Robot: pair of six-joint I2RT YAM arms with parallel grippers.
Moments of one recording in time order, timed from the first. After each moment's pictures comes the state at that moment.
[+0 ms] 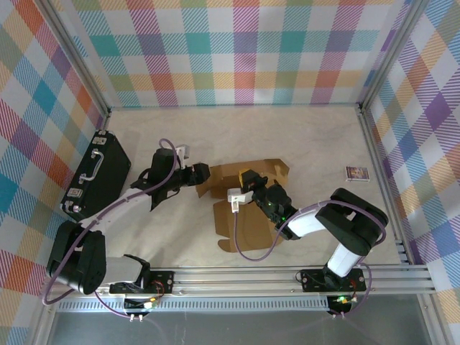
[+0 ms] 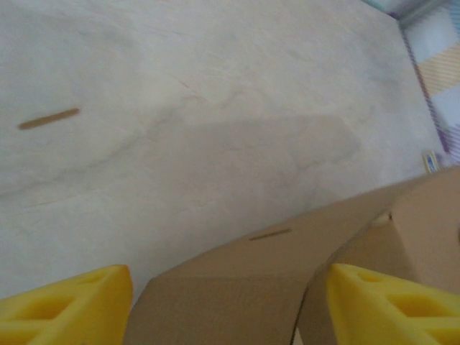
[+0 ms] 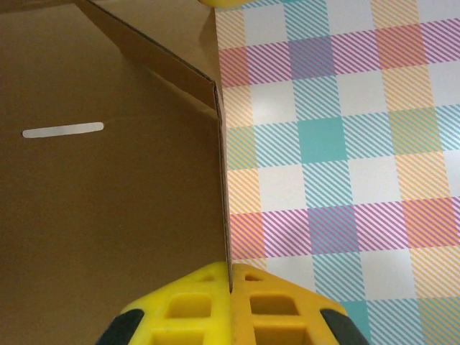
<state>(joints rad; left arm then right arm) -0.37 1.29 0.72 -0.05 0.29 -0.53 0.85 1.66 0.45 1.19 0.26 -1.45</state>
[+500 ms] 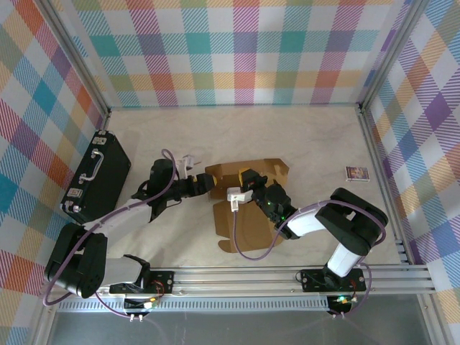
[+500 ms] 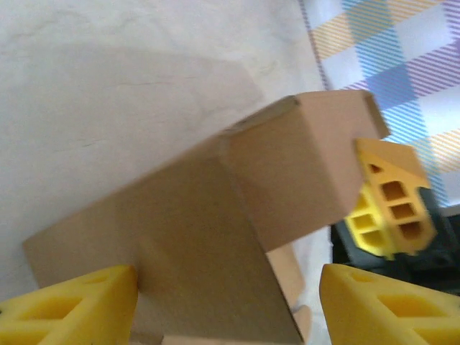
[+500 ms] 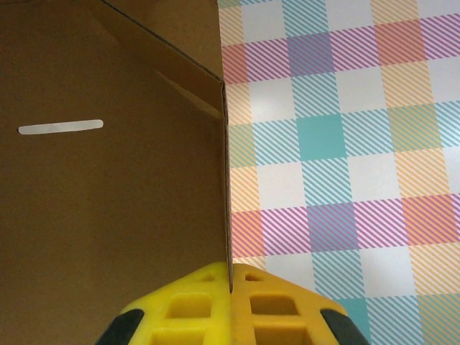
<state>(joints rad) -0.37 1.27 0.58 0.18 0.59 -0.68 0.85 1.67 0.46 1.18 0.28 -1.44</state>
